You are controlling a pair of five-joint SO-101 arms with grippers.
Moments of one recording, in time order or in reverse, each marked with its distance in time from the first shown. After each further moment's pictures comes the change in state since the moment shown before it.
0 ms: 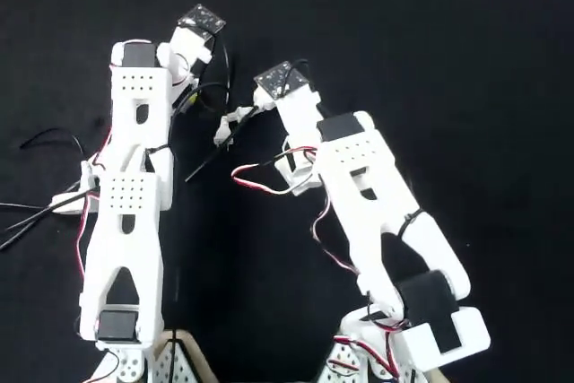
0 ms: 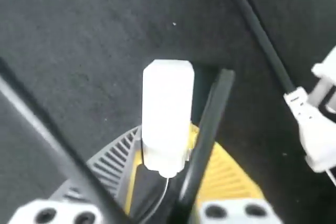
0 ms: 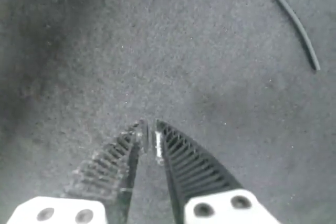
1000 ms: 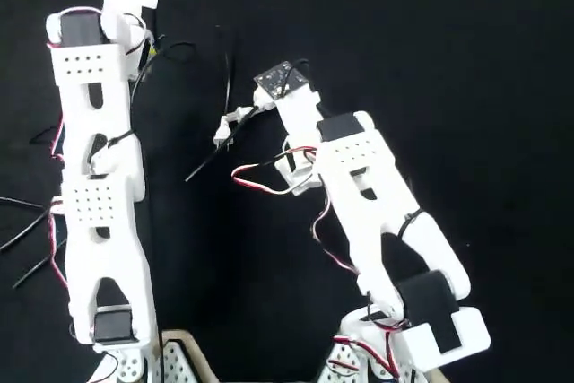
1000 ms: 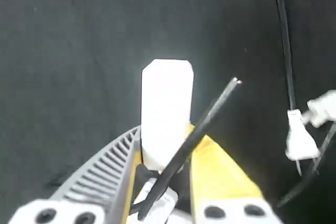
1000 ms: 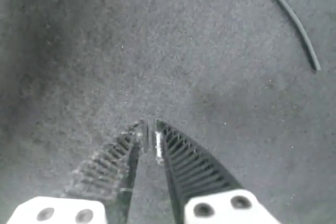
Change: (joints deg) left arm -5.5 -26.0 13.7 4.5 17.8; right arm 0.0 0.0 0.0 0.0 0.0
